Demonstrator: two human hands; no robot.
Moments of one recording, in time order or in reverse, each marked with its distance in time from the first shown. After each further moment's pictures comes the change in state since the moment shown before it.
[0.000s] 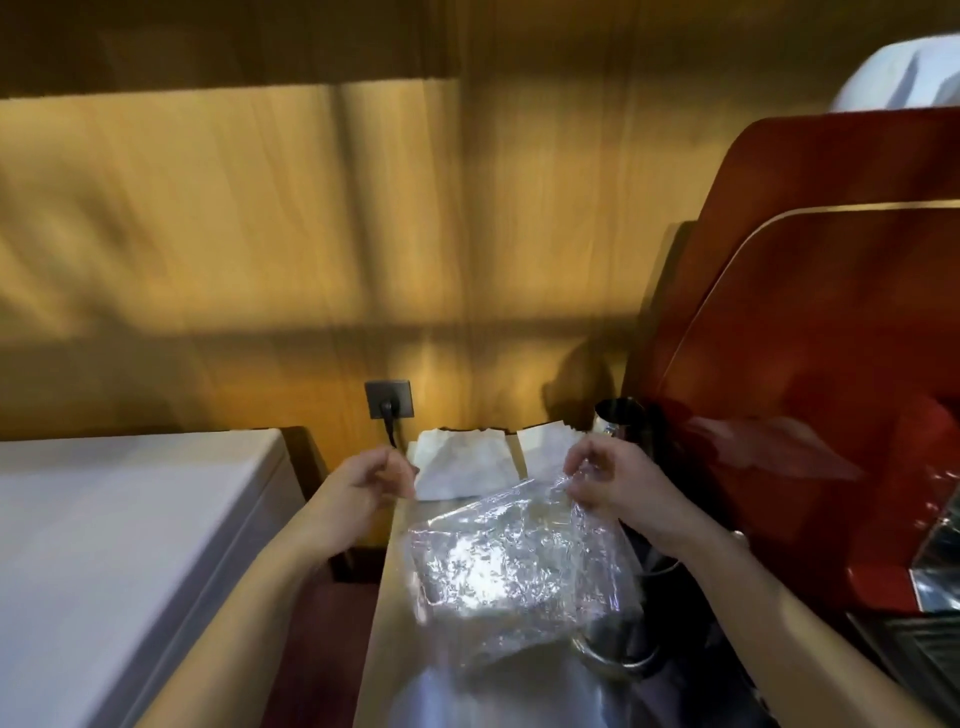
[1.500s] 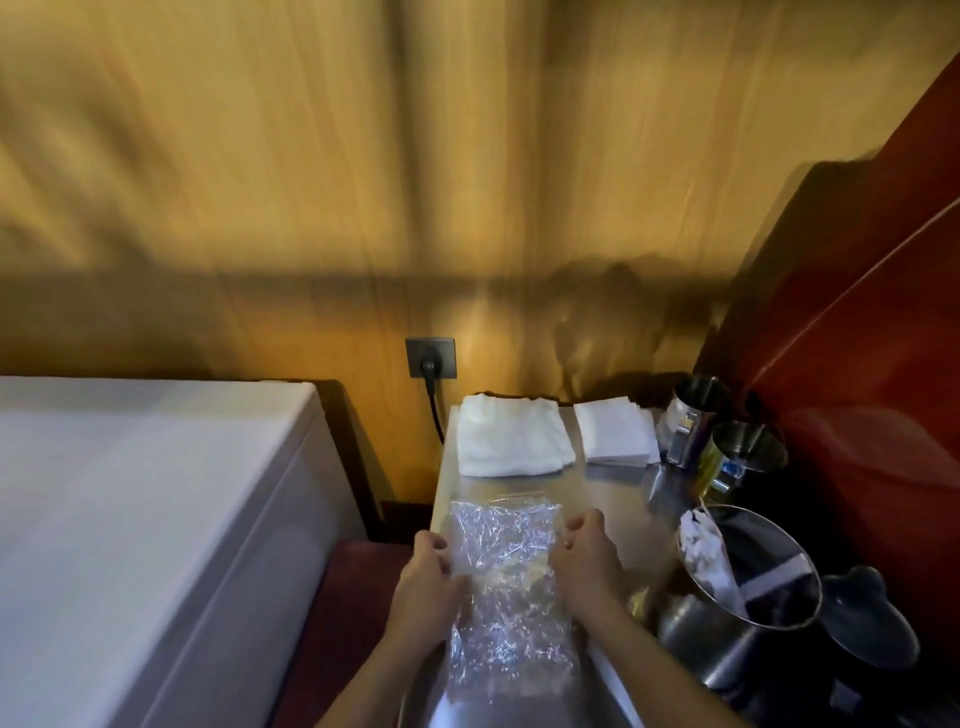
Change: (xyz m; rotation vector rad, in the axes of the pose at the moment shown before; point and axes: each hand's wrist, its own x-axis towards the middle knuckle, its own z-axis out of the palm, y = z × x) left_hand -0.013 -0.130 0.056 0.213 0.226 -0.551; right_hand 0.037 0.102 0.136 -0.372 0.276 0.527
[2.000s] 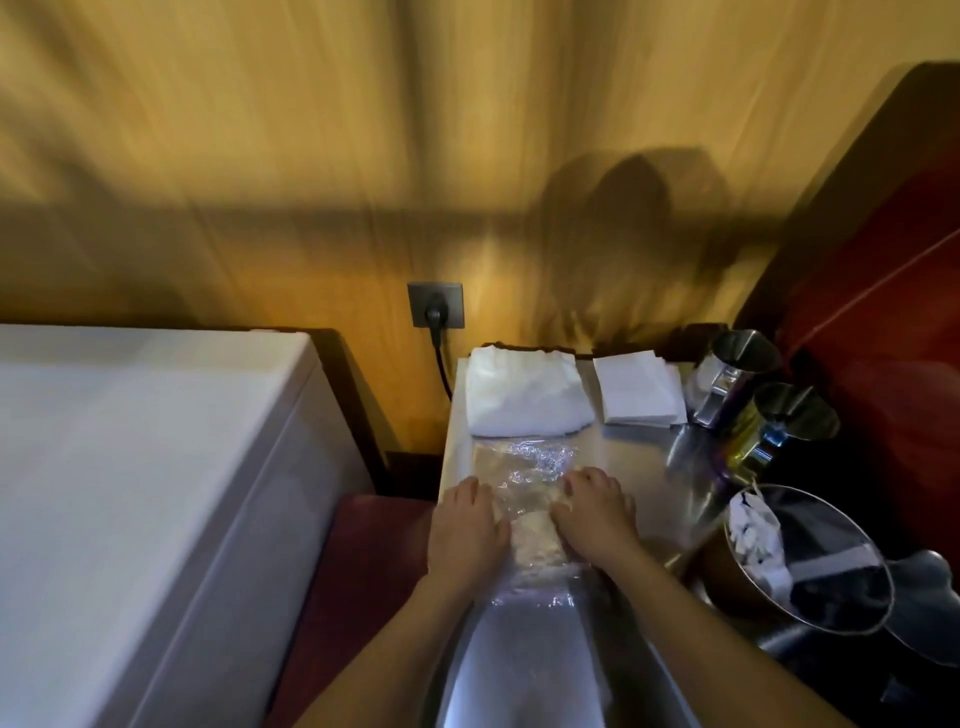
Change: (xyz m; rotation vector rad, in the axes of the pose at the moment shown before) left_hand 0.050 -0.008 0.040 0.671 0.020 0.337; right_hand 0.056 0.023 0.026 -0.562 -0.168 -0.187
